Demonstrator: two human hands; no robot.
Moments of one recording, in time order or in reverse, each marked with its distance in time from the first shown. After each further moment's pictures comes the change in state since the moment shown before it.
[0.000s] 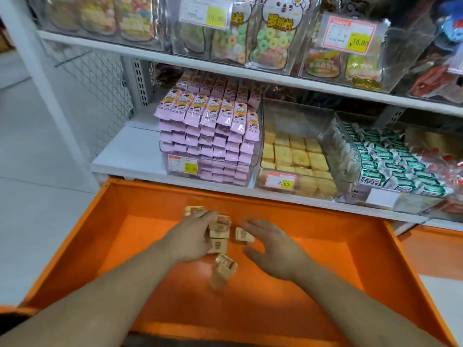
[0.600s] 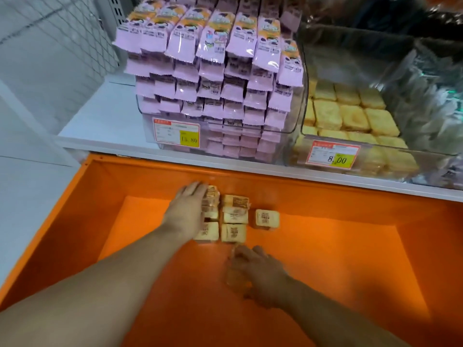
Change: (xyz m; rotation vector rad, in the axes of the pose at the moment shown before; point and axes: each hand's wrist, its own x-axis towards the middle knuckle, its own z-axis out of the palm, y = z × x) left_hand 0.099 -0.106 0.069 0.146 0.146 -0.227; right_hand 0.080 0.039 0.162 -0.221 -0.439 -0.098
